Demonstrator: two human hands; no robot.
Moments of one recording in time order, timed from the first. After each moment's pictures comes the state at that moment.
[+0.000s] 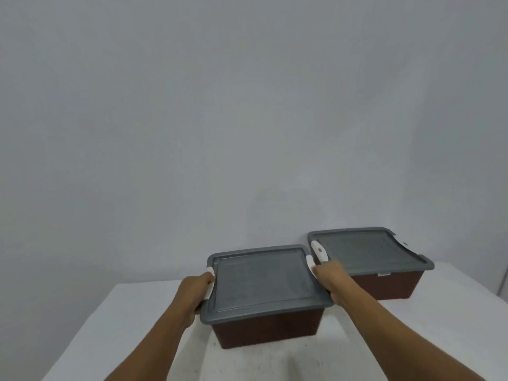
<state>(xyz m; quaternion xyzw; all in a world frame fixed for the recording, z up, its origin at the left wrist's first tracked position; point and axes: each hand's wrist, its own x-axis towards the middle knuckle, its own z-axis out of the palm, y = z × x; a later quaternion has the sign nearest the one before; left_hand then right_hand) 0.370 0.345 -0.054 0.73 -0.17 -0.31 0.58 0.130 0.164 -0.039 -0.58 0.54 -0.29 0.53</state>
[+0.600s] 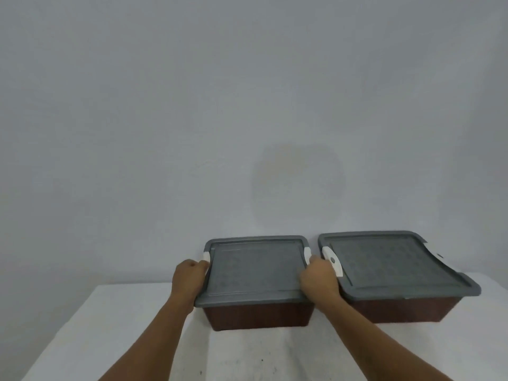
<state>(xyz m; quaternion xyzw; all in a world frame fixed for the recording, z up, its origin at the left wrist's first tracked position) 0.437 0.249 -0.084 0.80 -0.18 -0.19 0.54 0.202 0.090 -0.075 -0.80 0.55 -0.16 0.17</state>
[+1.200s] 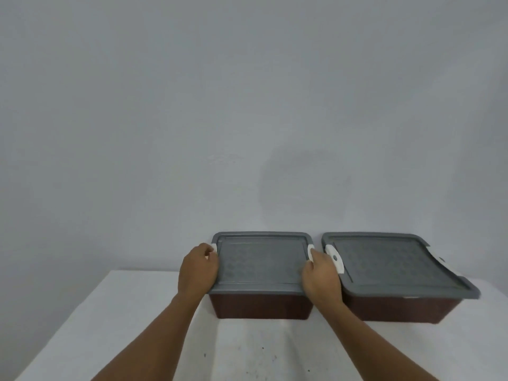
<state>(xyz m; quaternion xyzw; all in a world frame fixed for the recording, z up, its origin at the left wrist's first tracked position) 0.419 0.263 -0.077 0.84 -0.31 0.01 0.45 0.190 0.112 -0.084 -0.77 0.47 -0.35 0.25</state>
